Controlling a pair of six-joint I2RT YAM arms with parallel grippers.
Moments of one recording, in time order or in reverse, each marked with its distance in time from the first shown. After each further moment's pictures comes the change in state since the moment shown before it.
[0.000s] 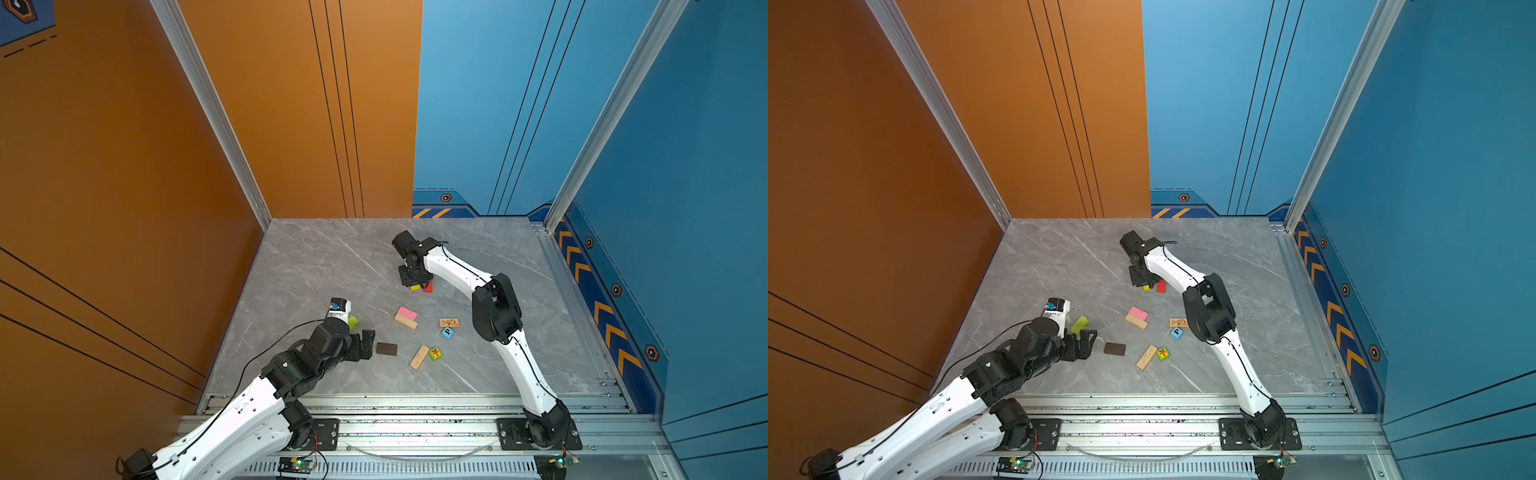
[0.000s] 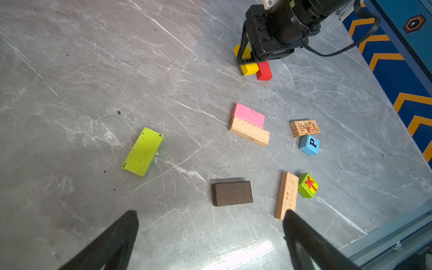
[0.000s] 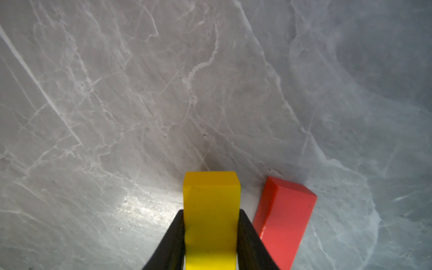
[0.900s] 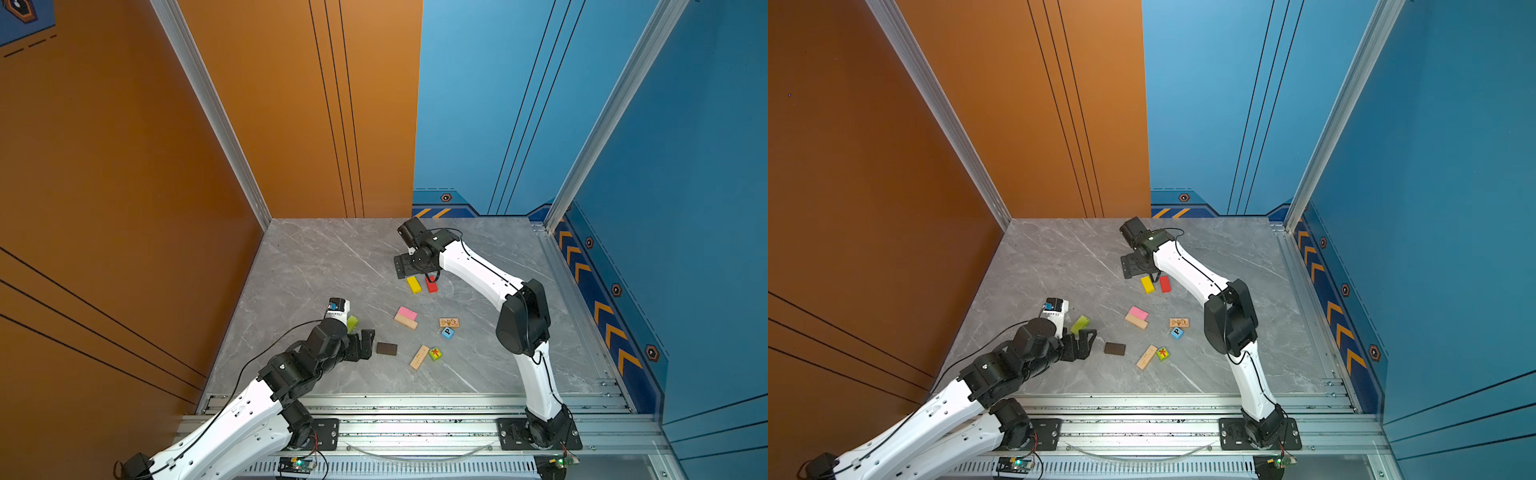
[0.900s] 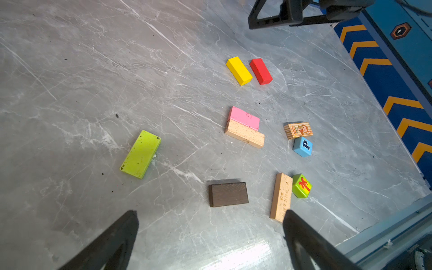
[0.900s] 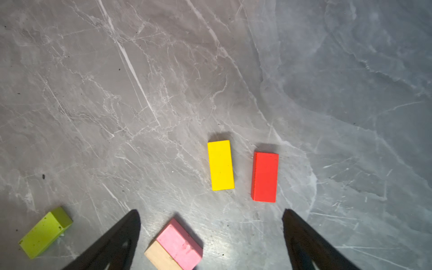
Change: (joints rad) left arm 0.000 -0.029 0.000 0.000 0.007 0.000; right arm 0.016 -0.294 -0.167 0.046 0.000 -0.020
